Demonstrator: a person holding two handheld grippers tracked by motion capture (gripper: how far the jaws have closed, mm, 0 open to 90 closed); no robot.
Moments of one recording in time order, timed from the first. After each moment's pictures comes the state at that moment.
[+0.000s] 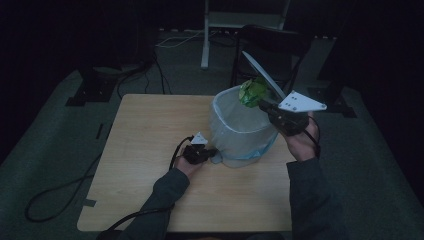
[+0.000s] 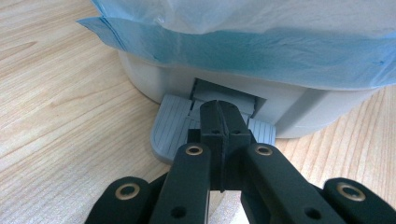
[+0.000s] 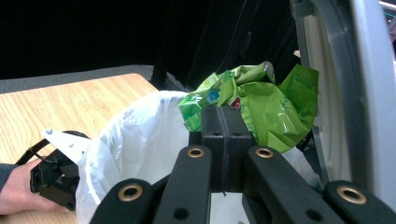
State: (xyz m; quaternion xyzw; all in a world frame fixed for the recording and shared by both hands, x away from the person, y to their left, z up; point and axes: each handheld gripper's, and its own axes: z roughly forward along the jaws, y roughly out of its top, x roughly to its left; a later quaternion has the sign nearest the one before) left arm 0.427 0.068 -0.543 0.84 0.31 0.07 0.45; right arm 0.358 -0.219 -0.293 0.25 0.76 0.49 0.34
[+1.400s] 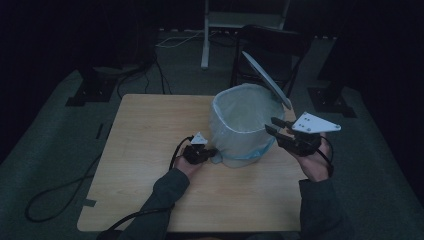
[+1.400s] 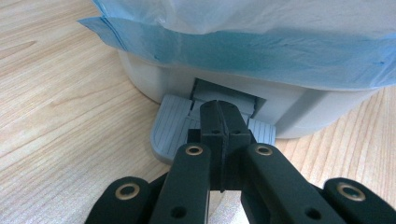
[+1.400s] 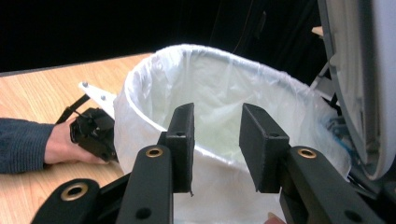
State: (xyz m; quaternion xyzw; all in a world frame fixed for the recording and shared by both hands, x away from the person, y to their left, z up) left arm 0.427 0.068 -0.543 0.83 0.31 0.07 0.45; right arm 0.324 -0.252 -0.325 0.26 0.78 0.49 0.30
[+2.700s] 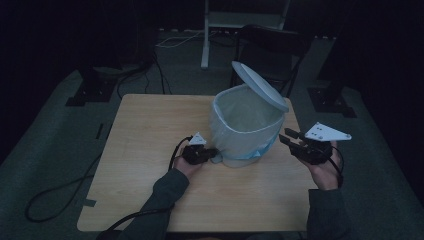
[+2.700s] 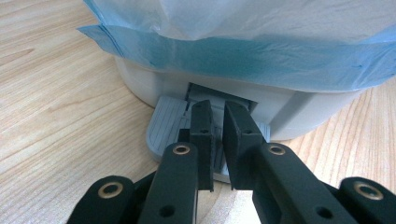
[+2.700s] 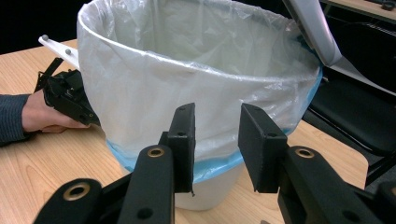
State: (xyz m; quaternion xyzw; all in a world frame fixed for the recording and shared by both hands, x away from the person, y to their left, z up) left arm 0.425 0.071 -0.542 0.83 0.30 0.07 0.47; right arm 0.321 -0.294 -0.360 0.32 0.77 0.47 0.28
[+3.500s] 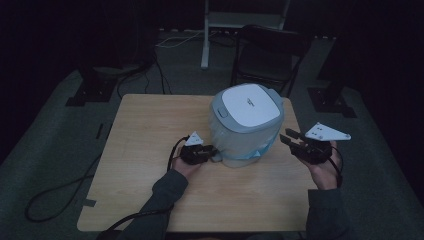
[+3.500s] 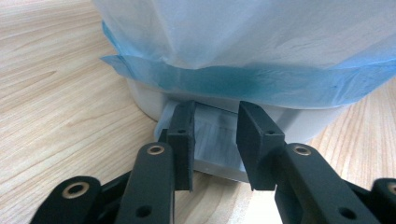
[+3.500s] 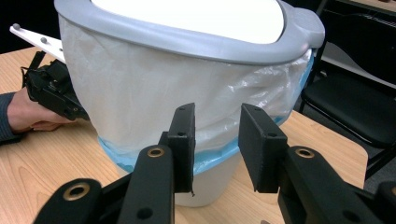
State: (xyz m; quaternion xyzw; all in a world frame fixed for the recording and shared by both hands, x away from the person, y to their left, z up) left arm 0.420 0.079 -0.536 0.81 0.30 0.09 0.49; right arm 0.325 -0.298 -0.368 0.33 0.77 0.47 0.28
